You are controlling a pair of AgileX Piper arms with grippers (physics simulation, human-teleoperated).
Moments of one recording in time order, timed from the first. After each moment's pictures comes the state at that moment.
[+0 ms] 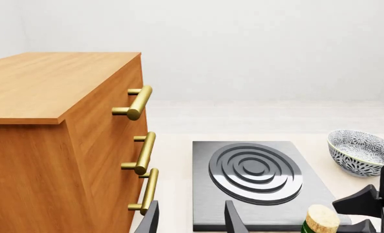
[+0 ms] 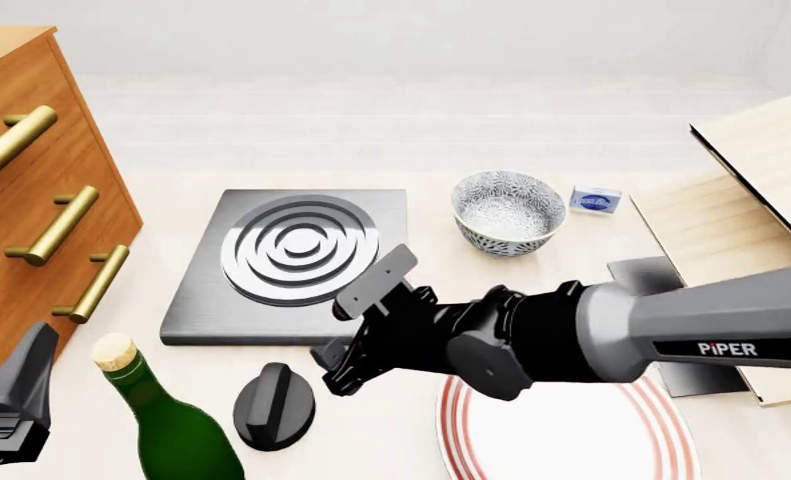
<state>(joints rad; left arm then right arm) 0.00 0.01 0.00 0.00 0.00 0.89 1.77 -0.89 -0.11 0.01</state>
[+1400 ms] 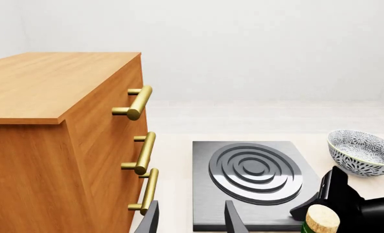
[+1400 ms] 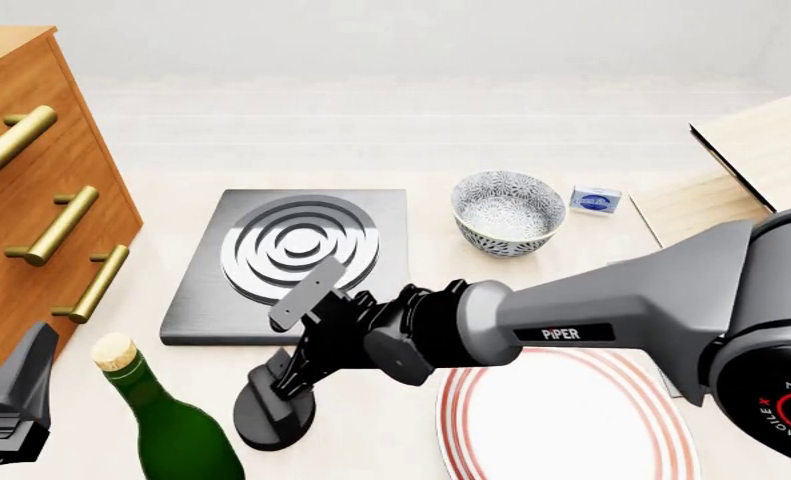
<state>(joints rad) 0.00 0.01 0.00 0.00 0.00 0.94 2.03 -1.16 -0.03 -0.01</state>
